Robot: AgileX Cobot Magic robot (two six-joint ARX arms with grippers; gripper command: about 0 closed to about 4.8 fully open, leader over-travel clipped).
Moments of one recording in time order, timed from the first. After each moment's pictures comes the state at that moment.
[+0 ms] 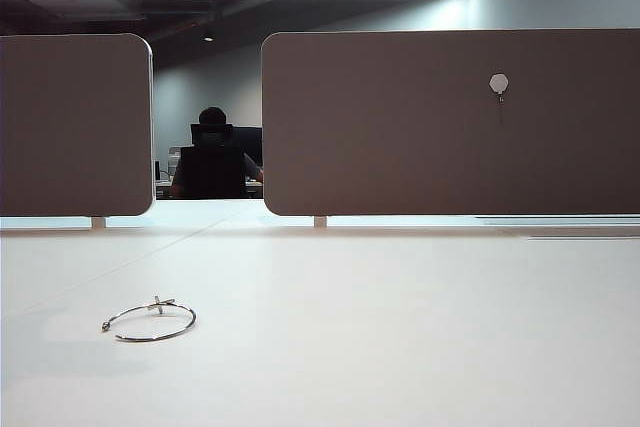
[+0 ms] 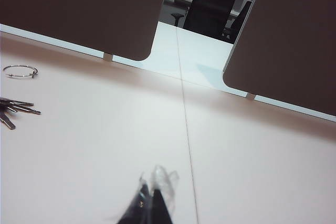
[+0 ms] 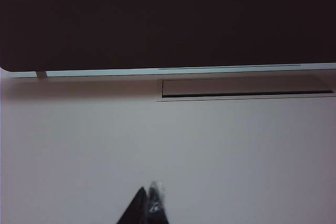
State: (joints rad) left arm 0.10 0.01 0.01 0.03 0.13 -0.26; right arm -0.04 0.00 0.04 -0.03 -0.03 0.03
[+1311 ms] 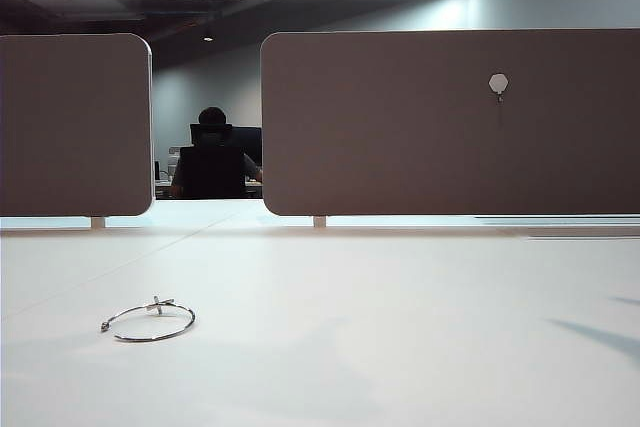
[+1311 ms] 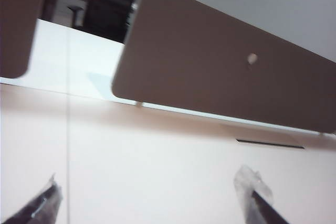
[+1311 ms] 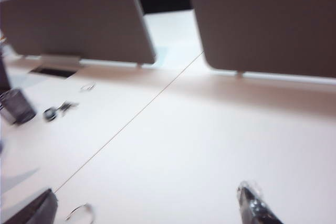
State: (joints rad) left arm 0.09 0.10 0.31 -0.11 0.50 -0.37; right arm 0.15 0.50 0.61 -0.23 -0.51 0.19
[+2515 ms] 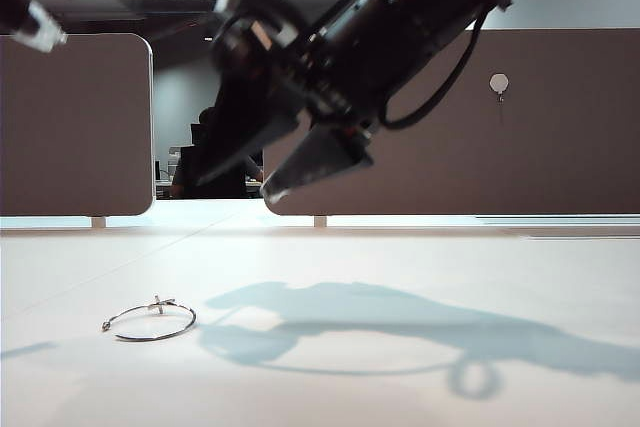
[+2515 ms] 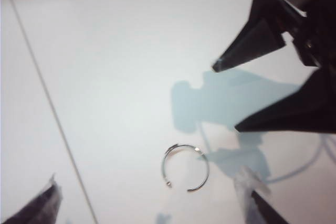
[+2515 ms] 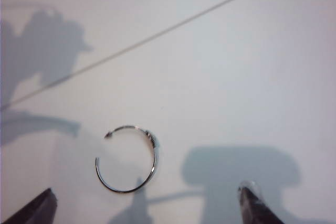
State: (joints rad) left arm -0.47 0.43 0.52 -0.55 0.10 -0.01; right arm 0.77 1.63 1.01 -0.10 -0.36 -0.13
